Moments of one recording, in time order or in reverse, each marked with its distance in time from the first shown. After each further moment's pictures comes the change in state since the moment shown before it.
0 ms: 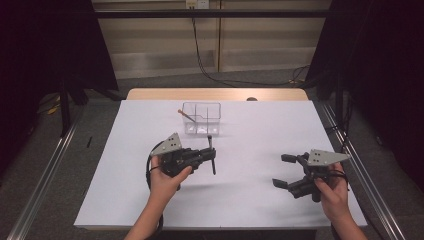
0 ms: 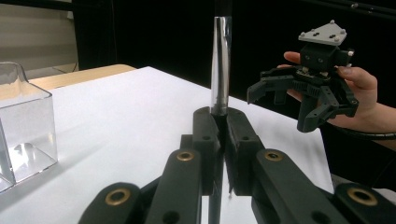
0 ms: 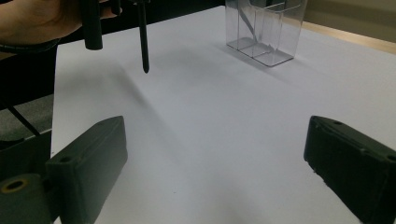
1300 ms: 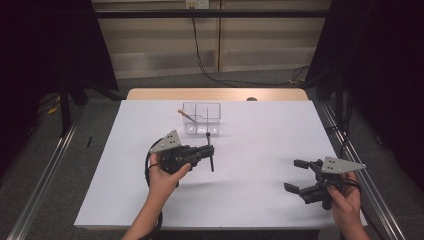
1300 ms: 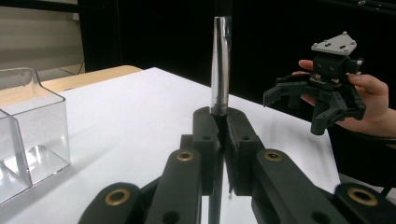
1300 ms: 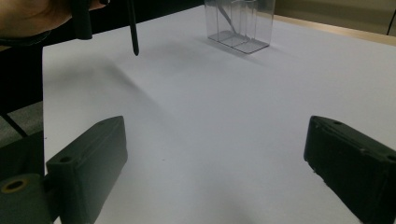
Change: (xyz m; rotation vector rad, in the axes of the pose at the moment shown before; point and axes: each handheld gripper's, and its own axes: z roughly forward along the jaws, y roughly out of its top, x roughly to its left) left arm 0.006 0.005 -0.001 0.004 0.013 0.008; right arm -0.002 -0.023 -0.028 -0.025 -0.069 0.038
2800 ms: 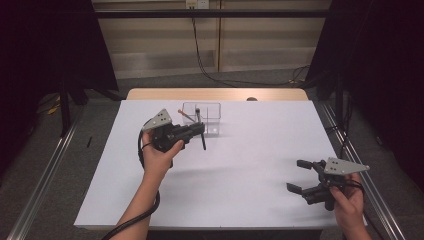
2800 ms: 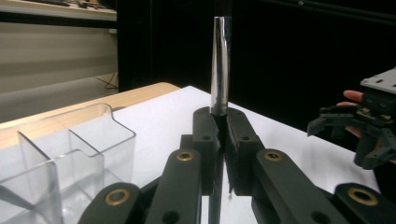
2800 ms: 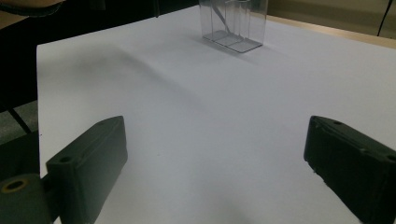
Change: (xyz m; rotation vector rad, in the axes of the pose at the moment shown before) left arm 0.039 0.040 -0.006 -0.036 0.119 -0.001; right arm -0.001 -0.002 -0.006 -0.003 -0.013 -0.007
